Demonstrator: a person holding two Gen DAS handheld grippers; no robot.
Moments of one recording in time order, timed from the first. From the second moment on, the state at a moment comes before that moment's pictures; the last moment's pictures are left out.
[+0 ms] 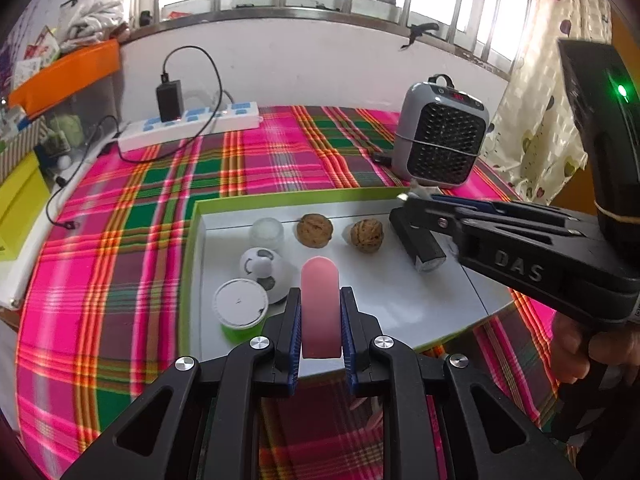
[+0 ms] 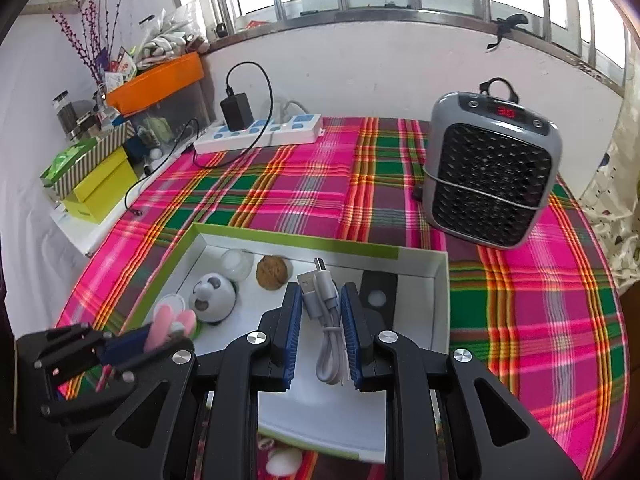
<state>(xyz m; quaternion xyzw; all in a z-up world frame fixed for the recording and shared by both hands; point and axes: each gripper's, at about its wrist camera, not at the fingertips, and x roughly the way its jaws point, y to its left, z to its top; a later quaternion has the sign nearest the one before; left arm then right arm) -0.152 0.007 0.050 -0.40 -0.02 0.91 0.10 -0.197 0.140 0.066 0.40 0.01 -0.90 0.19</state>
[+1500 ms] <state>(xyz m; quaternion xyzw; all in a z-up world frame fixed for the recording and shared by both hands) -0.185 0.017 0.017 -0.44 0.00 0.89 0.10 -0.244 0.097 0.034 0.44 0.04 -0.87 0.22</state>
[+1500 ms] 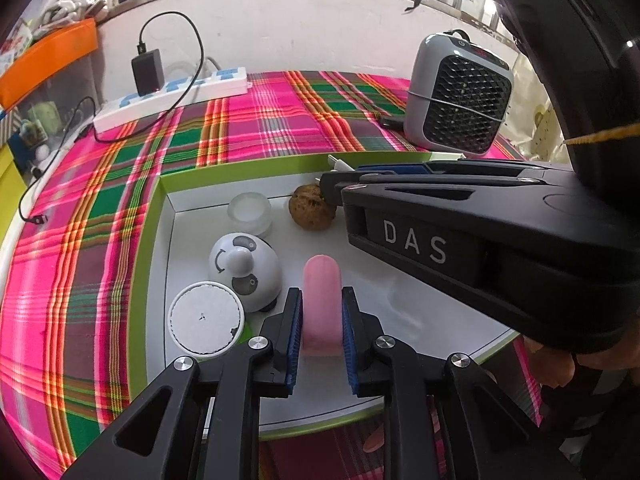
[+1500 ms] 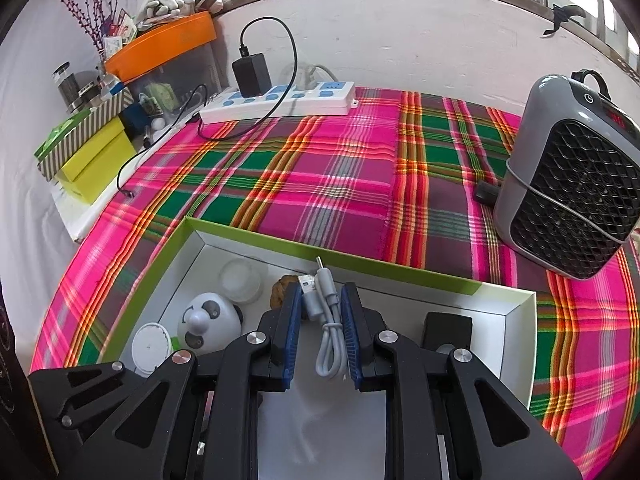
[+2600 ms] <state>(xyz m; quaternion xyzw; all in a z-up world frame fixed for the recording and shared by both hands) -0.171 0.015 0.025 -0.43 0.00 0.90 0.10 -0.225 0.102 0.050 0.42 0.03 -0.88 0.21</state>
